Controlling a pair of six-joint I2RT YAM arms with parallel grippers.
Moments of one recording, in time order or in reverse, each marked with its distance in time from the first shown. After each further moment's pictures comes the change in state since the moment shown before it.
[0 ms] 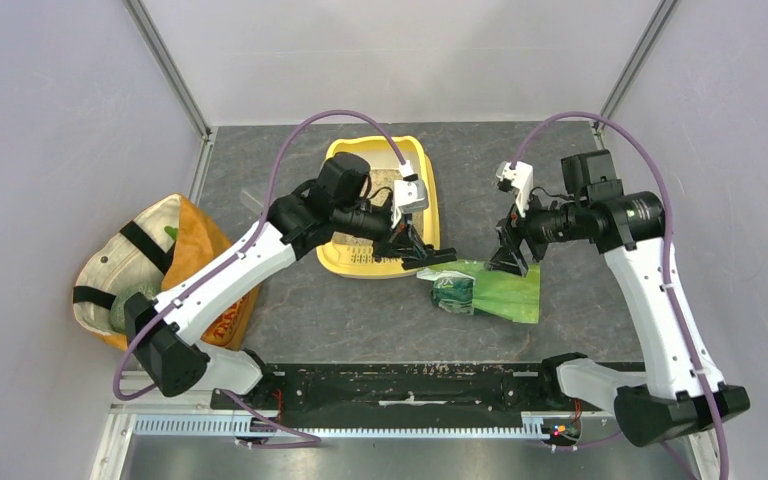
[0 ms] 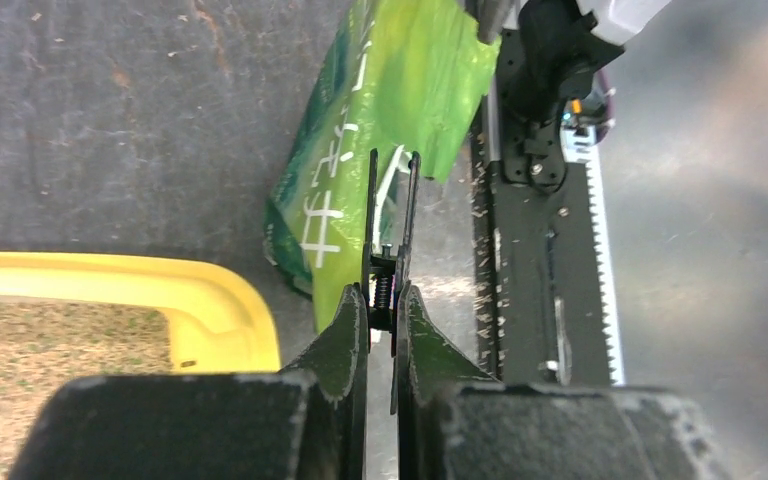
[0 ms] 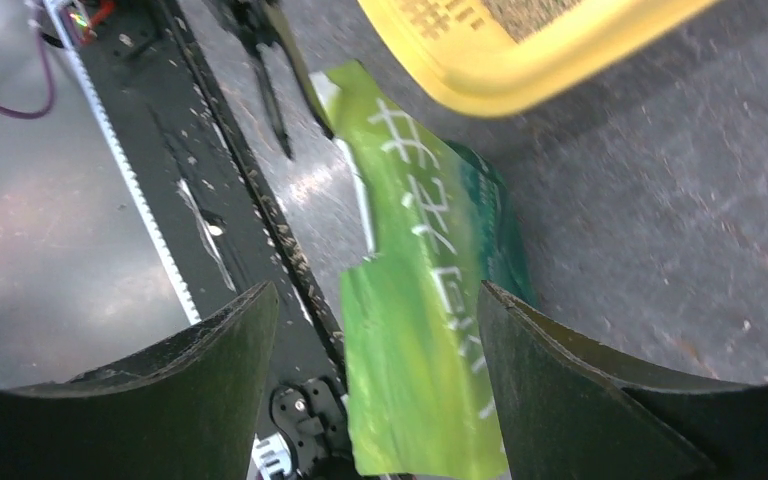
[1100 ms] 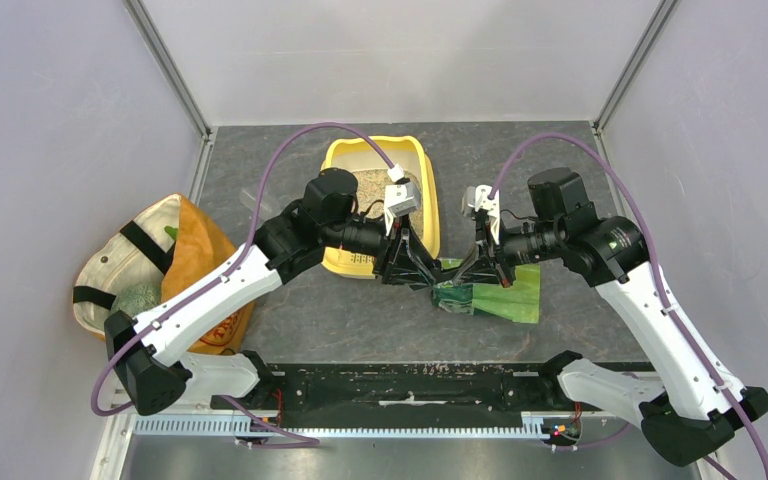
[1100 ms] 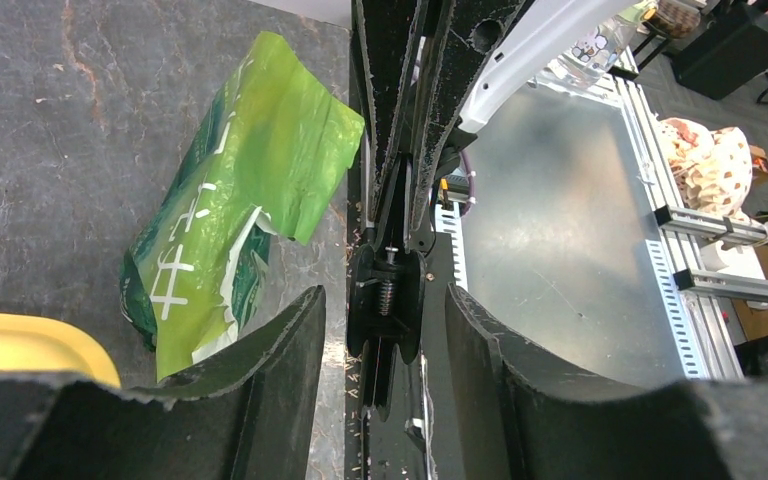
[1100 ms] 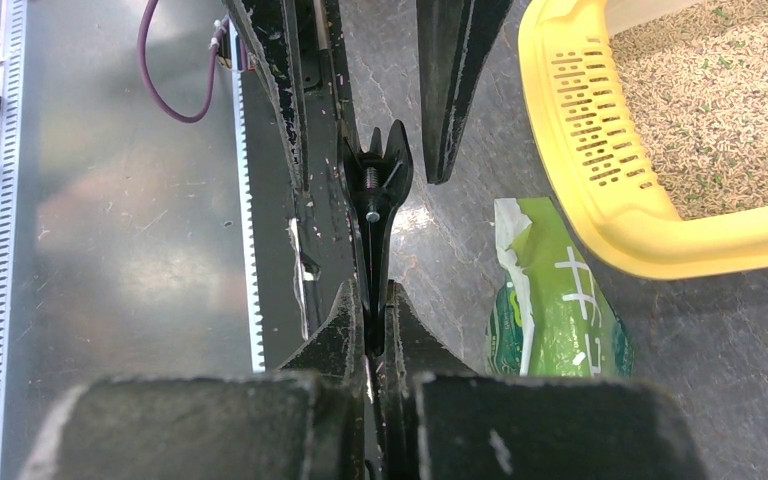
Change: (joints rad) left arm -0.072 -0.121 -0.111 0.207 0.062 -0.331; right arm 0.281 -0.079 -0.115 0.227 -0.110 0.131
